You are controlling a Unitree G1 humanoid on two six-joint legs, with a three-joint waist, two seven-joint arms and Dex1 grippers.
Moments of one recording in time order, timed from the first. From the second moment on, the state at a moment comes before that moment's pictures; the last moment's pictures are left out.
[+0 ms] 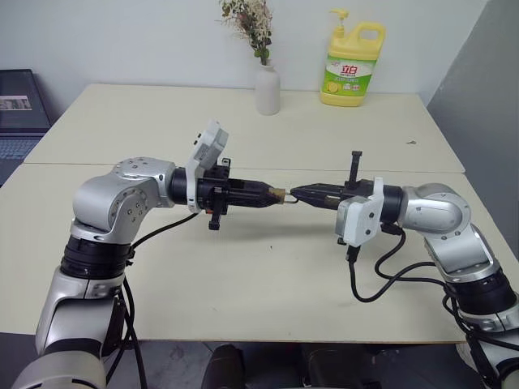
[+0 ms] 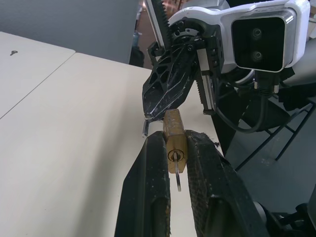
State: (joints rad) left arm -0.76 0.69 -0.07 -0.07 -0.70 0.82 -1.28; right arm -0.57 -0.66 0.22 -0.24 -0.05 -0.31 0.92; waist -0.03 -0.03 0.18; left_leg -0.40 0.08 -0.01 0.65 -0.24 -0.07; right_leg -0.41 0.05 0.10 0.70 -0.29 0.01
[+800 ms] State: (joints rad) left arm -0.74 0.71 -0.05 -0.09 -0.78 0.89 -1.30; right arm -0.54 -0.65 0.25 -0.21 0.00 -0.36 0.98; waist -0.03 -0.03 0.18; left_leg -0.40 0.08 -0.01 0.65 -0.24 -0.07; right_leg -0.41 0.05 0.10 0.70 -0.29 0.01
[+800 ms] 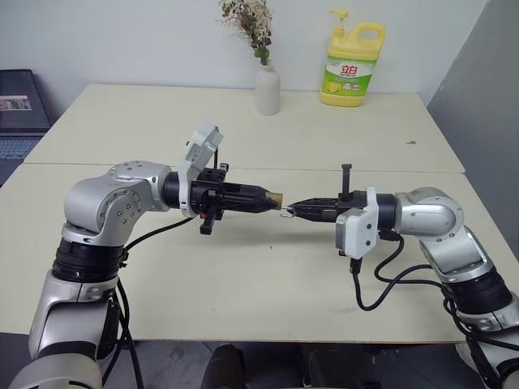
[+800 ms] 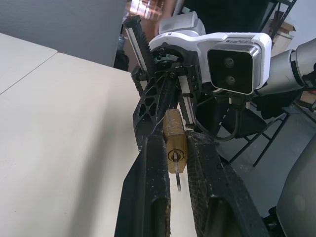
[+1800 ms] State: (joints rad) left arm -0.46 0.64 -0.04 -0.12 -0.73 0.95 -1.02; right arm -0.23 -0.72 0.22 -0.44 0.04 -0.11 0.95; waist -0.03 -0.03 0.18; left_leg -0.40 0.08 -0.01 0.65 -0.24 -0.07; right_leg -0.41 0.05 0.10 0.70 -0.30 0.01
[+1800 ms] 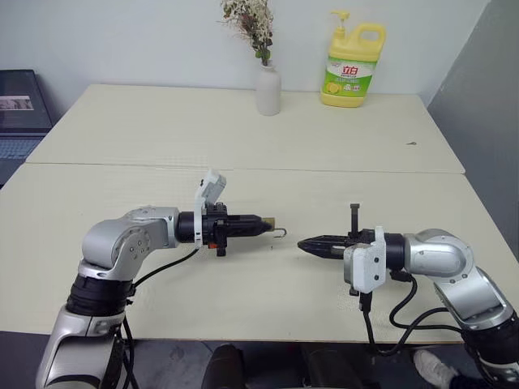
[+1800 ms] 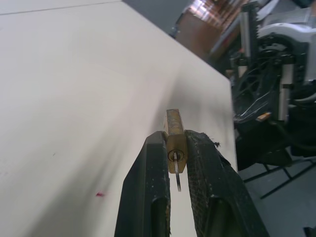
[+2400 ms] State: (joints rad) left arm -0.41 0.62 -0.10 0.02 -0.61 0.87 -1.04; right arm -0.21 -0.77 0.21 -0.55 0.14 0.19 0.96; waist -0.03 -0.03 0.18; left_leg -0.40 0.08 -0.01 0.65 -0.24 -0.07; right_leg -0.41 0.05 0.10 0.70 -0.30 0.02
